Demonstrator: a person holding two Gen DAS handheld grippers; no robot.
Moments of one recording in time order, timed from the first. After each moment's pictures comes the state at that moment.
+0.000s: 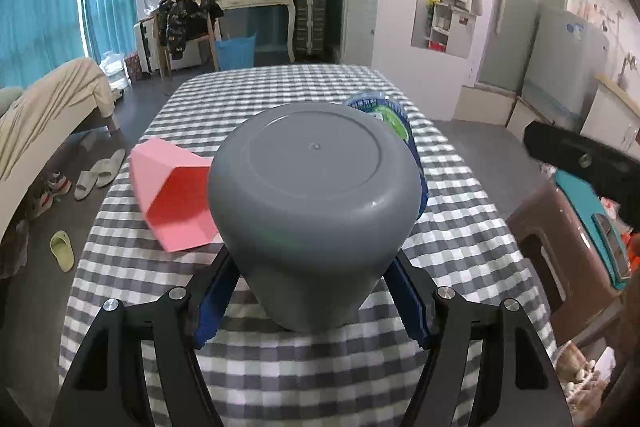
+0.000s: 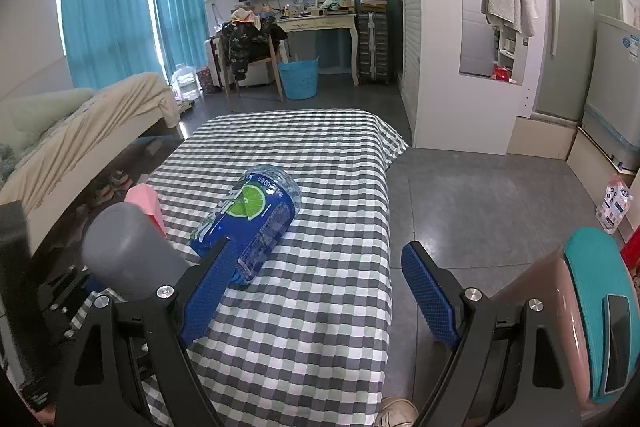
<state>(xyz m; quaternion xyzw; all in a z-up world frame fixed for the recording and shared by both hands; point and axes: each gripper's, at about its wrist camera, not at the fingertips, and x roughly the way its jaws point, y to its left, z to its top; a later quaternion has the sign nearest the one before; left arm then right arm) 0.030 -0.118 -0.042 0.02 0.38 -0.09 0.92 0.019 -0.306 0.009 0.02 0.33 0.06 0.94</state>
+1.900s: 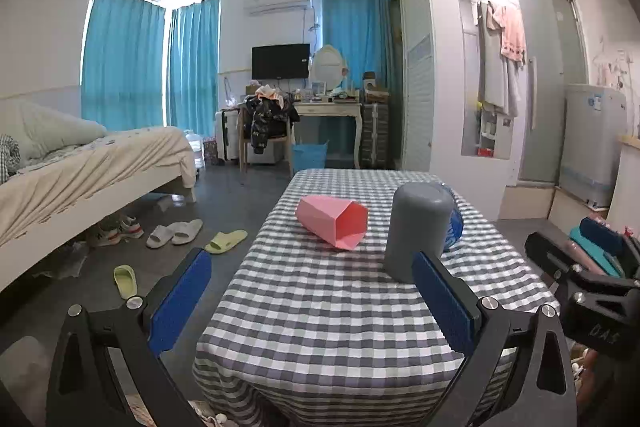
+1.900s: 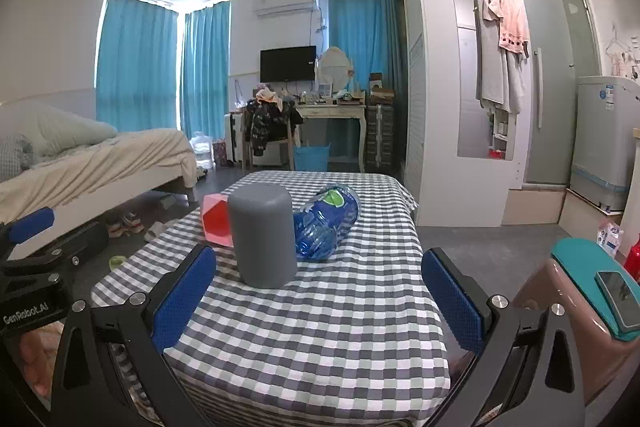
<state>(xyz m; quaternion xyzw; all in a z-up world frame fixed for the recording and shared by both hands) -0.135 -0.024 -0.012 0.00 0.16 0.03 0.99 -0.139 -0.231 -0.014 0.00 0.15 0.06 0.99</state>
